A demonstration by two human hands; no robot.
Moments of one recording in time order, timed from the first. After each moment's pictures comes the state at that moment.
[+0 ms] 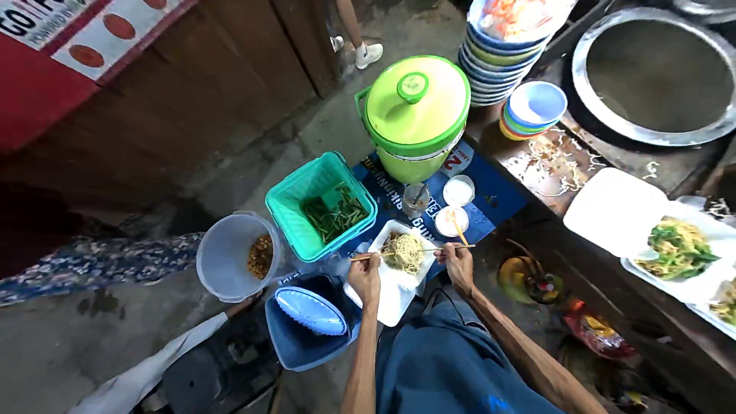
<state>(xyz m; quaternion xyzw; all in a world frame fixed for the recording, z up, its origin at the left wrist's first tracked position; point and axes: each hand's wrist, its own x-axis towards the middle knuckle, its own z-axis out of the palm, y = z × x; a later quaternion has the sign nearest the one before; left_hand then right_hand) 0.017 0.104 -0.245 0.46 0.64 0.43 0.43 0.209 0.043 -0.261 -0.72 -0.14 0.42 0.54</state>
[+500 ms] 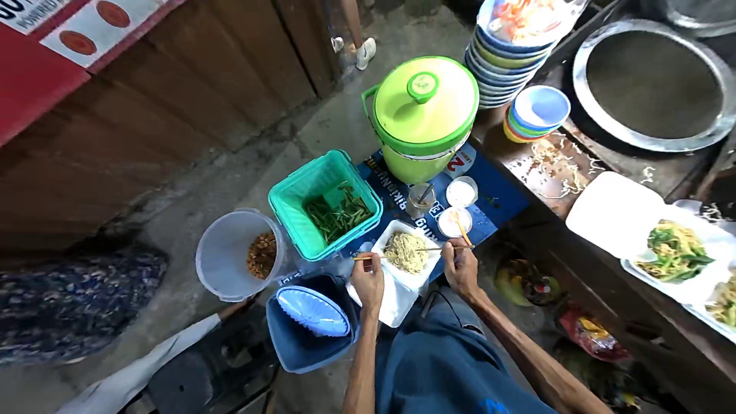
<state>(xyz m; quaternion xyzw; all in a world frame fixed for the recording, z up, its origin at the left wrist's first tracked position) 0.003 0.104 -0.239 0.56 0.66 0.36 0.35 0.201 0.040 -0.239 -0.73 -0.49 0.15 0.45</state>
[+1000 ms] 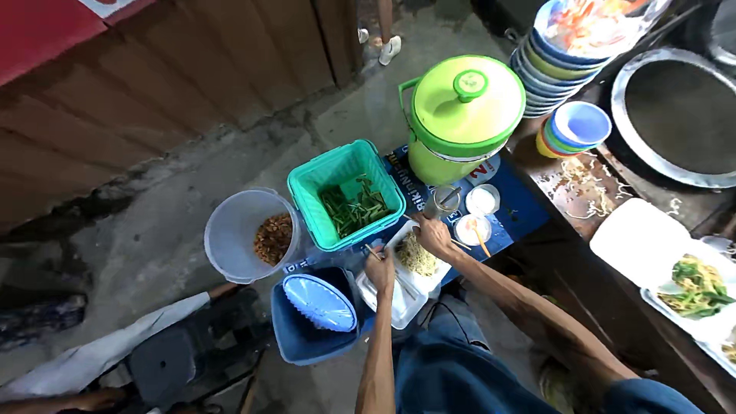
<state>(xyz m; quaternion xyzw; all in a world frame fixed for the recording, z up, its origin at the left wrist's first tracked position) 0.008 0.131 -0.277 0.43 0.76 0.21 0.44 0.169 0.181 -0.240 -0.74 -0.57 0.35 -0.05</state>
